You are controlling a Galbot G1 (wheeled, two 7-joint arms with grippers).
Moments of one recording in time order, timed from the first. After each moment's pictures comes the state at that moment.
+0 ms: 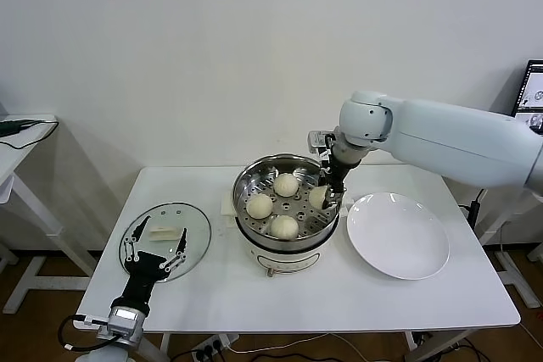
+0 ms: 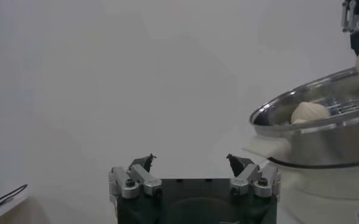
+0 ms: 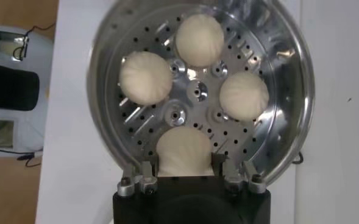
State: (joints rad) left arm 1.56 -1.42 -0.65 -2.07 0.23 -0.06 0.13; right arm 0.63 0.96 -1.35 1.38 0.44 -0.60 -1.04
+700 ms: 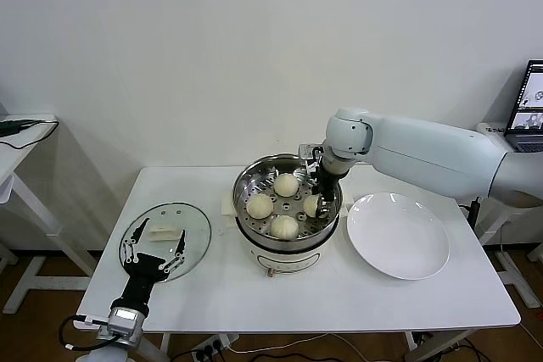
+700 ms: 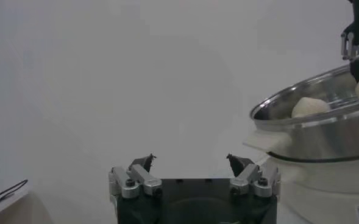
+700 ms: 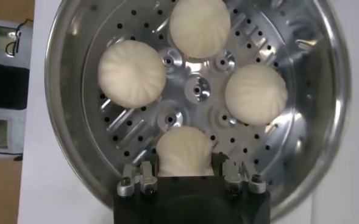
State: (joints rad) left arm 1.56 -1.42 -0.65 -2.05 0.23 -0.07 0.13; right arm 0.52 1.02 -1.29 1.30 0.38 -0.60 -1.05
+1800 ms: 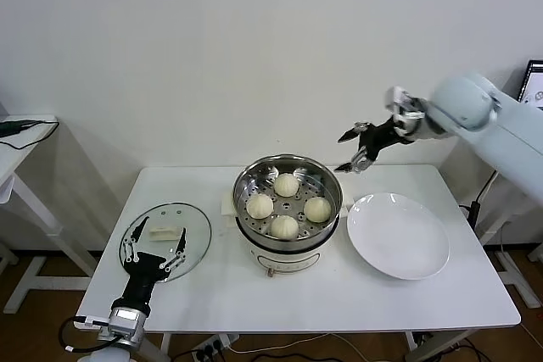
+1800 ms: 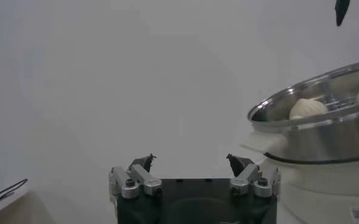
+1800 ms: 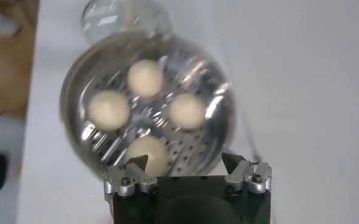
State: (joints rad) left arm 1.57 -1.43 -0.64 -2.09 0.24 -0.04 0.11; right arm 0.22 0.60 -0.63 1.47 0.59 -0.42 -0.87
